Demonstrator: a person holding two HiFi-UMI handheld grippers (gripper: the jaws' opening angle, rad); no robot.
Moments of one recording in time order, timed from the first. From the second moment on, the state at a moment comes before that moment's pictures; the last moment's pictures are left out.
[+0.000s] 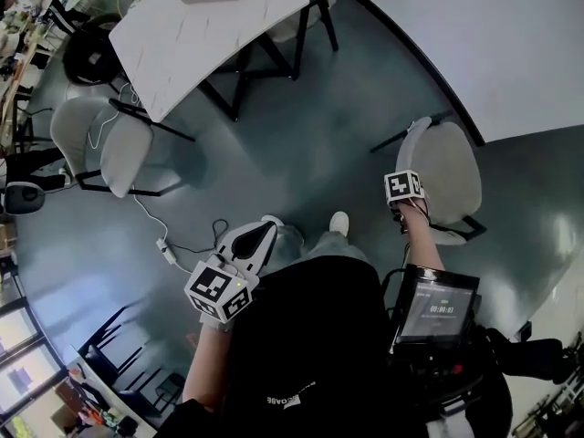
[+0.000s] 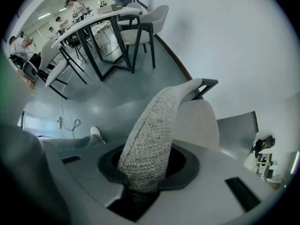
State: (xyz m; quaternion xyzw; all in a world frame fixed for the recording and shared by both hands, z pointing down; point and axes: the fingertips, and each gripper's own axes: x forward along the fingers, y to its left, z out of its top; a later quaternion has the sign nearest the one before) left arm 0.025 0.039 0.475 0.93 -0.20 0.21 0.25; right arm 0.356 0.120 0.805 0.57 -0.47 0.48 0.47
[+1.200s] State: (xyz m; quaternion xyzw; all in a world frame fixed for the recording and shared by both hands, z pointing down) left arm -0.136 0.071 0.471 0.83 -0.42 0.07 0.37; right arm 0.215 0.016 0.801 0.51 -0.52 0.47 0.49
